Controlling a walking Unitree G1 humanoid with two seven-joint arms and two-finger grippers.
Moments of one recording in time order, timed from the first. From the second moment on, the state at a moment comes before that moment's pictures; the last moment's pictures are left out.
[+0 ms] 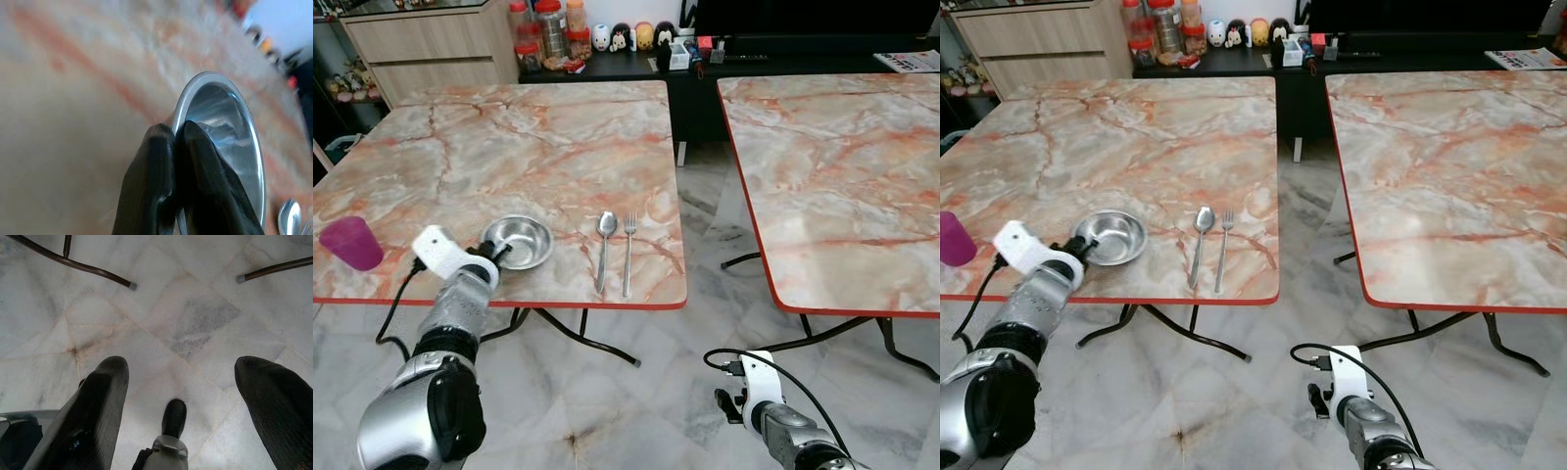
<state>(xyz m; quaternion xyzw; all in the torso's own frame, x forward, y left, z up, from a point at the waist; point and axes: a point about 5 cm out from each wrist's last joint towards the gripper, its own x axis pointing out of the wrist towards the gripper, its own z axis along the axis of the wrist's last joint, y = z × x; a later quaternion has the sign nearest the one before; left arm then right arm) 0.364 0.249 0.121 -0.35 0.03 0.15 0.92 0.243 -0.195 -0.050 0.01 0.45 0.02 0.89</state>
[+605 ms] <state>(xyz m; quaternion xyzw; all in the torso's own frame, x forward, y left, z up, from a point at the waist) 0.285 0.293 0.128 -0.23 -0.03 0.10 0.97 0.244 -0.195 -0.049 0.01 0.45 0.02 0.89</state>
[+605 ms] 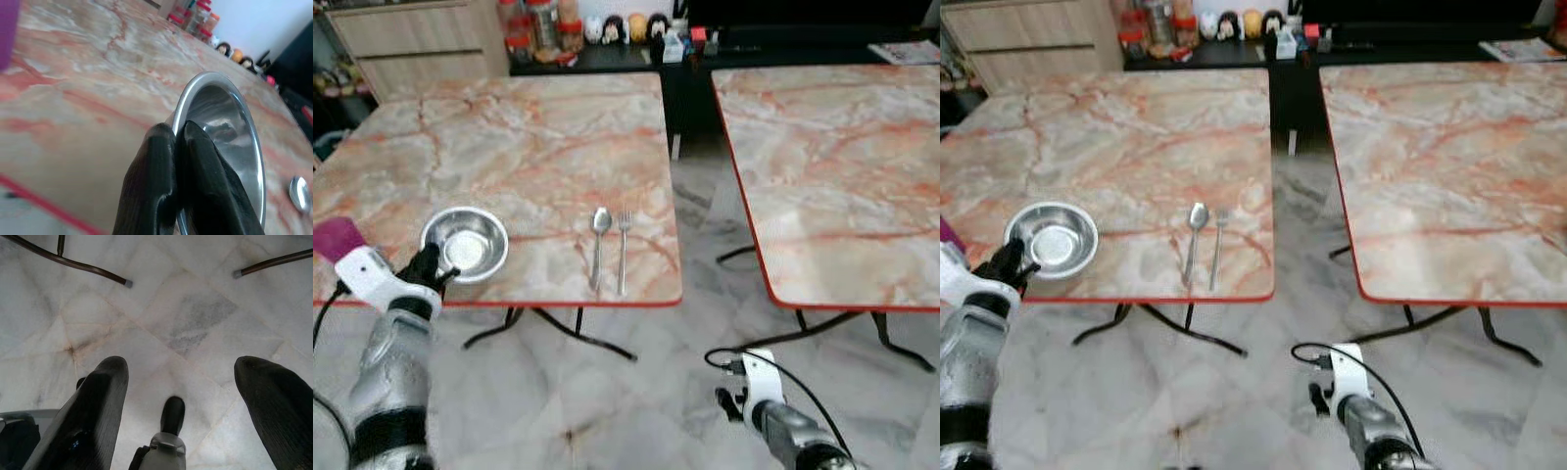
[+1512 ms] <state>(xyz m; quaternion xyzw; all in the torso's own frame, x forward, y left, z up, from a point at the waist) 0.214 0.323 0.071 0.04 0.27 0.11 0.96 0.242 -0.196 -0.050 0.01 0.45 0.02 0.89</state>
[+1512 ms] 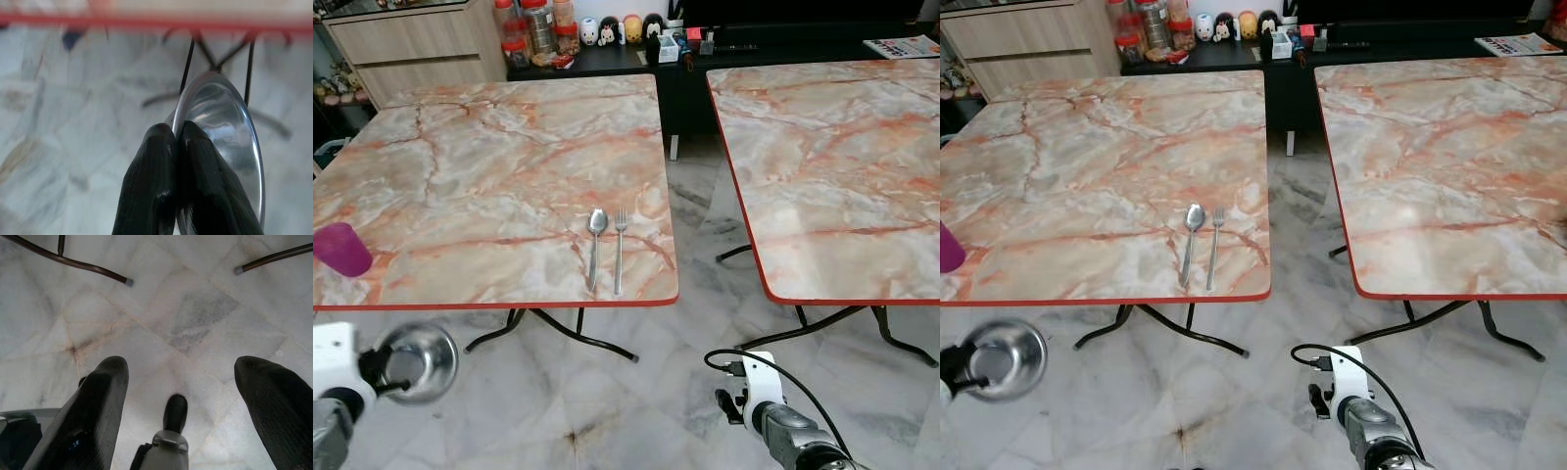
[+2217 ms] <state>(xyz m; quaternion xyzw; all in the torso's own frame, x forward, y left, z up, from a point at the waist) 0.262 0.245 -0.016 -0.13 0.32 0.18 0.92 0.244 -0.200 -0.049 0.01 0.45 0.01 0.89</state>
